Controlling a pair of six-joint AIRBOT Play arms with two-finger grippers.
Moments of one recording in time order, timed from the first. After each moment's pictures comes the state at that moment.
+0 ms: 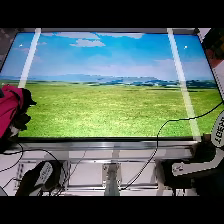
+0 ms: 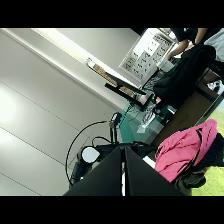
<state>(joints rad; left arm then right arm) 0.51 -0.87 1.13 1.59 -1.13 -1.44 -0.14 -1.58 2.10 0.02 1.39 1.43</state>
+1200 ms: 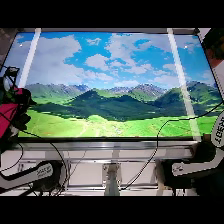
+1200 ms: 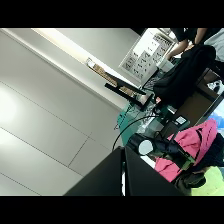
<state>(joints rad) 0.29 -1.31 1.13 1.98 -1.08 -1.36 -0.14 -1.58 2.10 0.02 1.39 1.43</state>
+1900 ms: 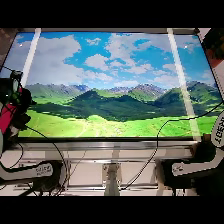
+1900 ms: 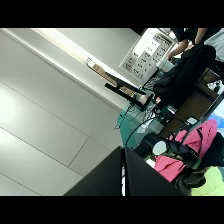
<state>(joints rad) 0.29 -1.41 1.15 2.04 -1.01 -1.53 -0.14 -1.58 2.10 0.02 1.39 1.43</state>
